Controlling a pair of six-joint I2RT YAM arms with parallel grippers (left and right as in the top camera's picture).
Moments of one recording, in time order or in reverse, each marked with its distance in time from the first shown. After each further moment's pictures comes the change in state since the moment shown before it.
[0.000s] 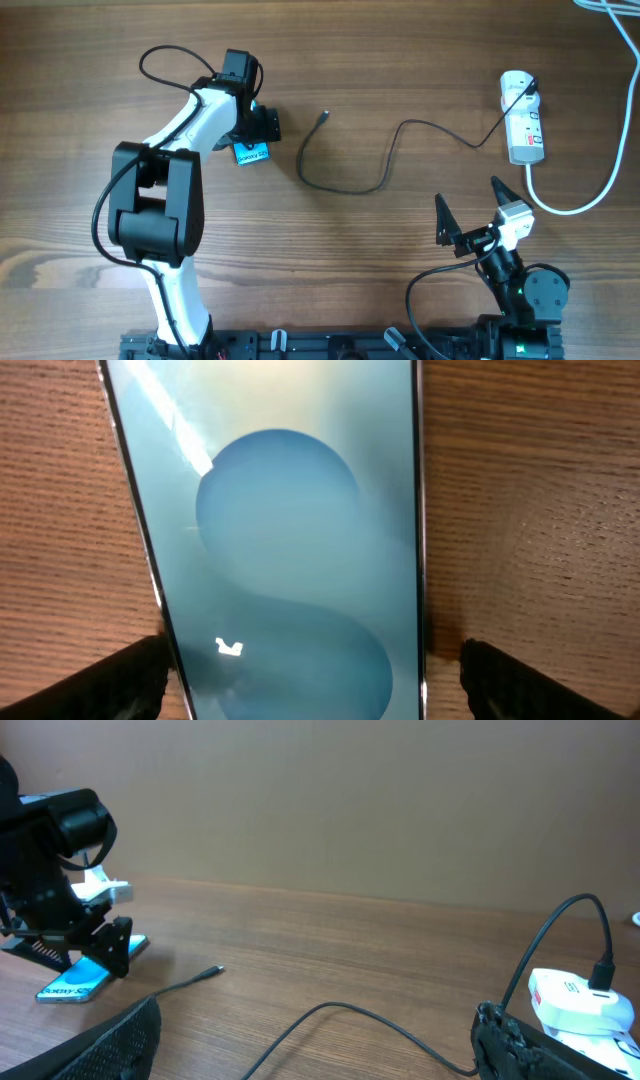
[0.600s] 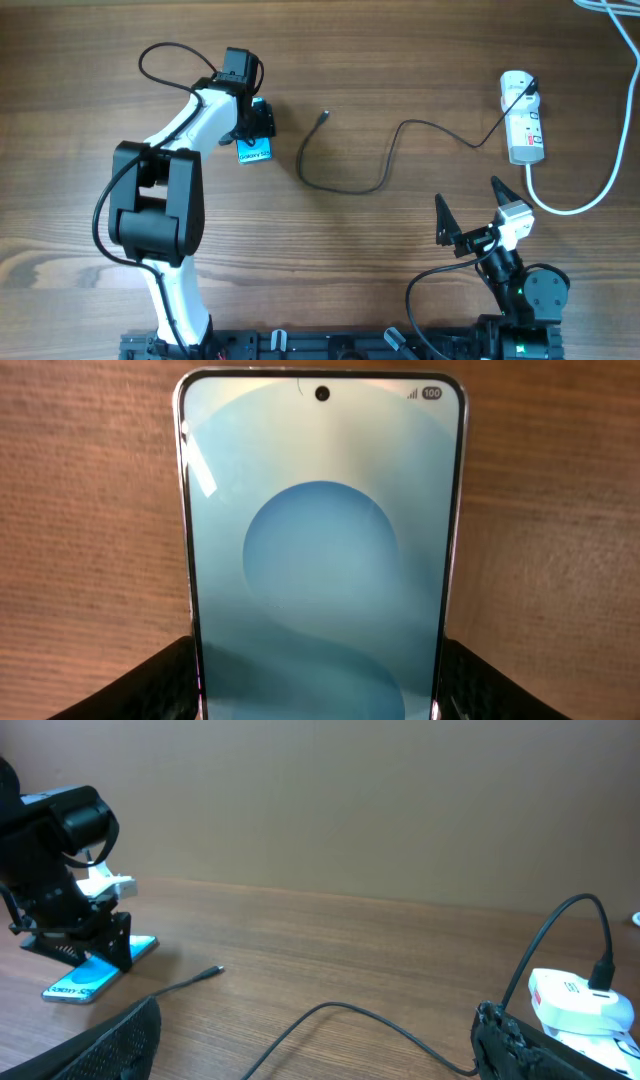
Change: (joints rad) left arm -0.003 0.003 -0.003 0.060 -0.003 -0.012; right arm 0.000 0.000 0.000 0.000 0.000 0.000
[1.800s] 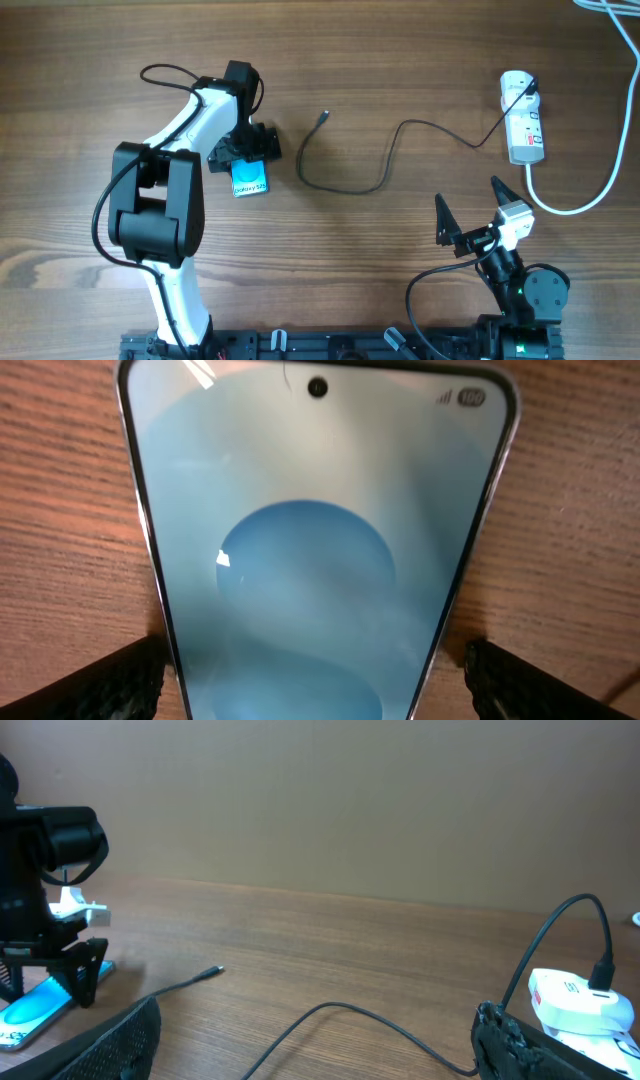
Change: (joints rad) left arm -0.001 -0.004 0.005 -0.280 0.050 -0.067; right arm 0.000 0.000 0.000 0.000 0.000 0.000
